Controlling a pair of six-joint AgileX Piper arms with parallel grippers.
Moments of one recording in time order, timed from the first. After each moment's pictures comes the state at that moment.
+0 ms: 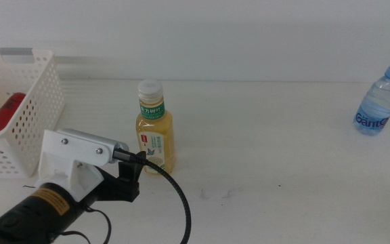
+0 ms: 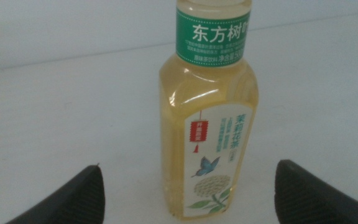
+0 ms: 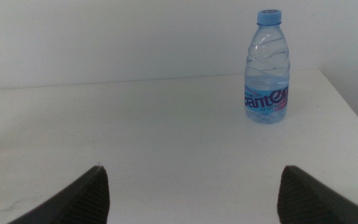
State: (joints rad) left arm -0.50 1.36 -0.29 -0.16 -0.67 0.00; right arm 0.07 0.02 0.00 0.08 0.24 0.02
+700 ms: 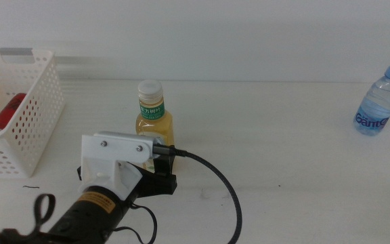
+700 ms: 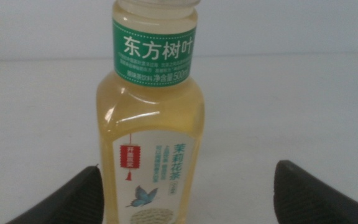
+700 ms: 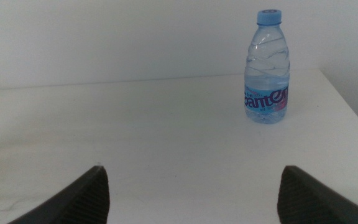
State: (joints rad) left arm -0.79 1.55 -0.39 -0.58 -0.86 0.09; right arm 0.07 0.02 0.00 0.08 0.24 0.02
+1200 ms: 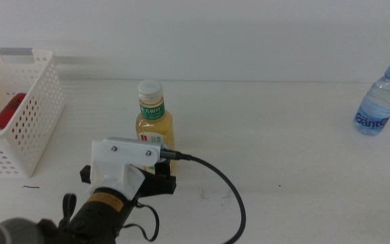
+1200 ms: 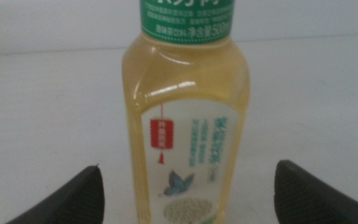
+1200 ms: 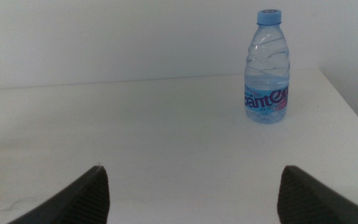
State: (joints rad) left arm -0.78 1.70 -0.42 -0.63 -0.97 0.11; right arm 0.07 0.02 0.00 0.08 0.24 0.02
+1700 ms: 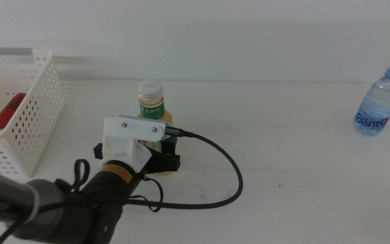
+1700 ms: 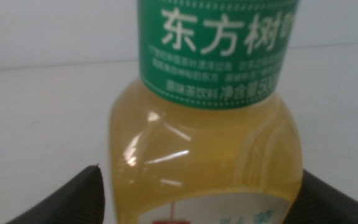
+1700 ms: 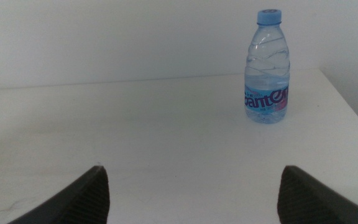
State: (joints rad) left arm -0.61 1.82 -0.56 -0.36 -0.91 0.02; right arm 0.07 0.02 0.00 0.08 0.24 0.02
